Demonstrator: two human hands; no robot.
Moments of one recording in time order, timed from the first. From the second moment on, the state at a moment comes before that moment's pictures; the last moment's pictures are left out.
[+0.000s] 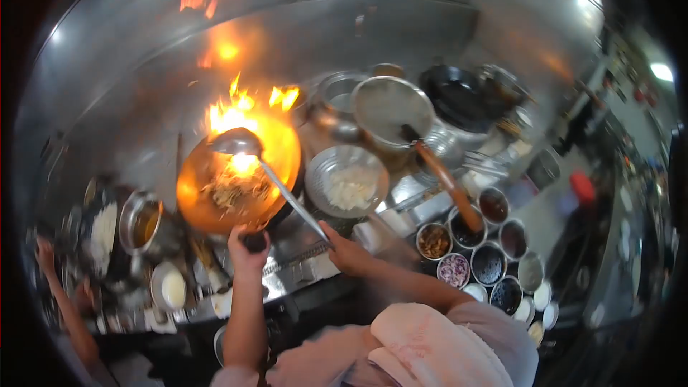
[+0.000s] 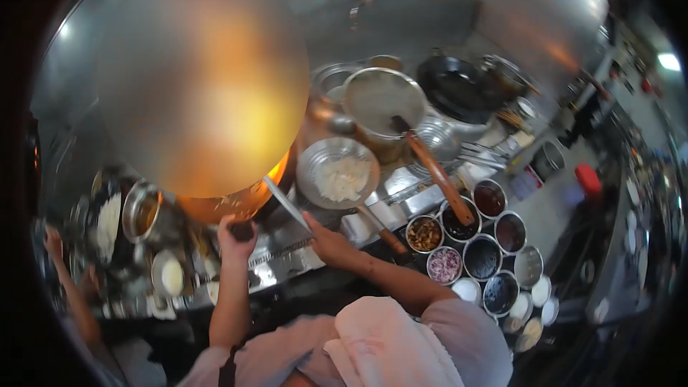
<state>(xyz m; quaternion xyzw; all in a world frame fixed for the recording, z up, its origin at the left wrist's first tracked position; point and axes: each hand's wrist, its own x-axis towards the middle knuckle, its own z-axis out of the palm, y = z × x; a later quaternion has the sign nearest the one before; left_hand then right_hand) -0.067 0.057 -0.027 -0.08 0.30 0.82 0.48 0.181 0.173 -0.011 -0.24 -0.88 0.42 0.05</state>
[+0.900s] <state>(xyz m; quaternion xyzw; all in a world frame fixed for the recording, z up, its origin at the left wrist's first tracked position) -0.046 0.027 -0.001 -0.16 0.34 0.81 0.45 0.155 0.224 0.153 -0.16 -0.87 0.39 -0.24</state>
